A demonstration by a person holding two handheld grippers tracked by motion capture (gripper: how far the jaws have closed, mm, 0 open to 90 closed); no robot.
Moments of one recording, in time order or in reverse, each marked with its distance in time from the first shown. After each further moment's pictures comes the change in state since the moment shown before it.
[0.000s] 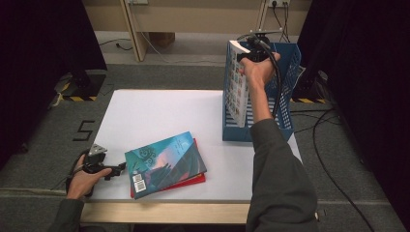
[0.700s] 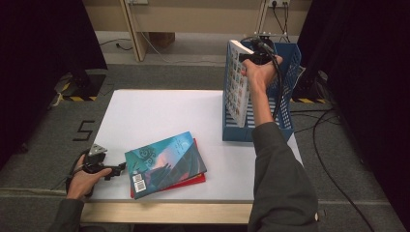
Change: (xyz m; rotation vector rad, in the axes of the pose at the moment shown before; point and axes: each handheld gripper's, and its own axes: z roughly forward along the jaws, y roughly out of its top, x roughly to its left) left arm 0.000 0.000 0.000 0.000 0.000 -0.001; right arm -0.006 -0.007 -0.002 -0.065 0.005 0.033
